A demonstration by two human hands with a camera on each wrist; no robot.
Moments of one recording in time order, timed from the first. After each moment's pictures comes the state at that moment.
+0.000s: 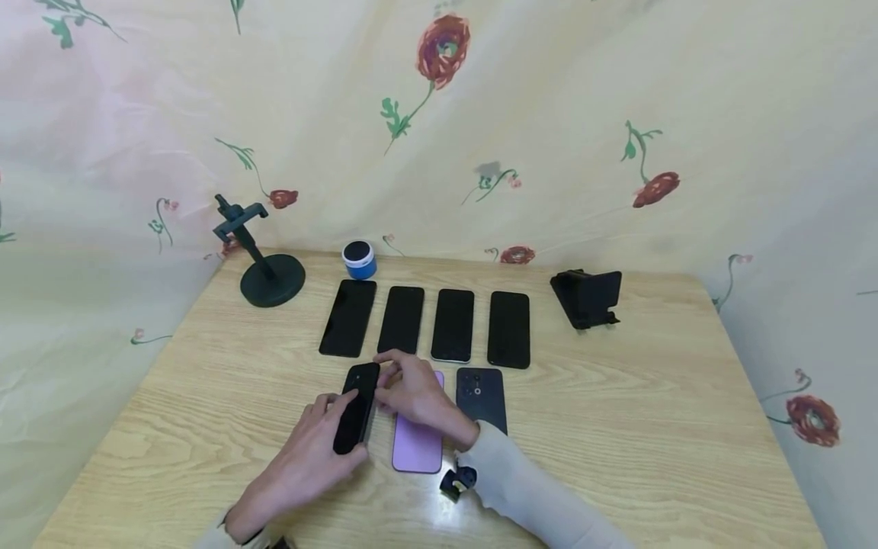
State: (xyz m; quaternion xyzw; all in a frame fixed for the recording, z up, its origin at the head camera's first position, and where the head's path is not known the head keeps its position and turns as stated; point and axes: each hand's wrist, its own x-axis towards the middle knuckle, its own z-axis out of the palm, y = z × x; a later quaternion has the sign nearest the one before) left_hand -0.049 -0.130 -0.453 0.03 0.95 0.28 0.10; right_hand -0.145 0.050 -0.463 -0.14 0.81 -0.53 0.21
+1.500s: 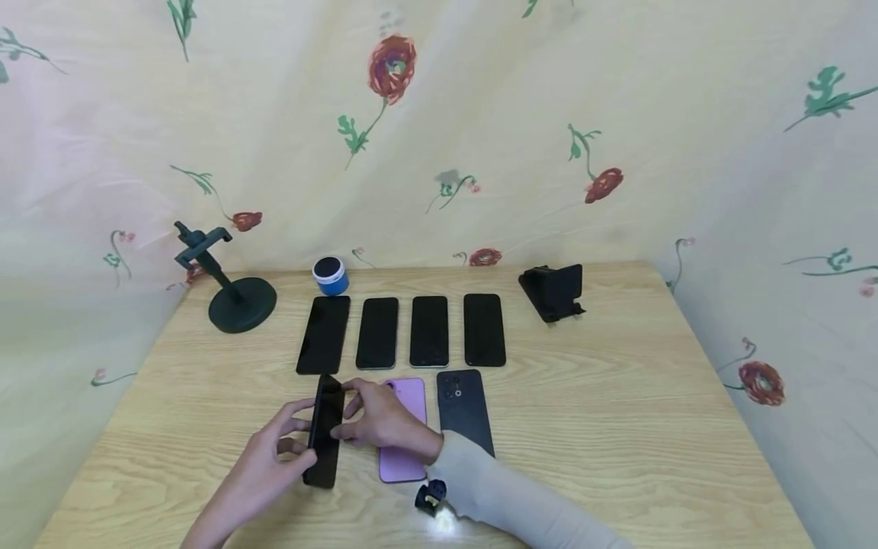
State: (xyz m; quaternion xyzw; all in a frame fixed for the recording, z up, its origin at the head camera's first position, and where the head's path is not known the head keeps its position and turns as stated) left_hand -0.053 -0.163 -0.438 -0.03 0.85 0.51 0.14; right_hand -0.126 0.031 -0.465 -0.13 0.81 -0.51 0.26
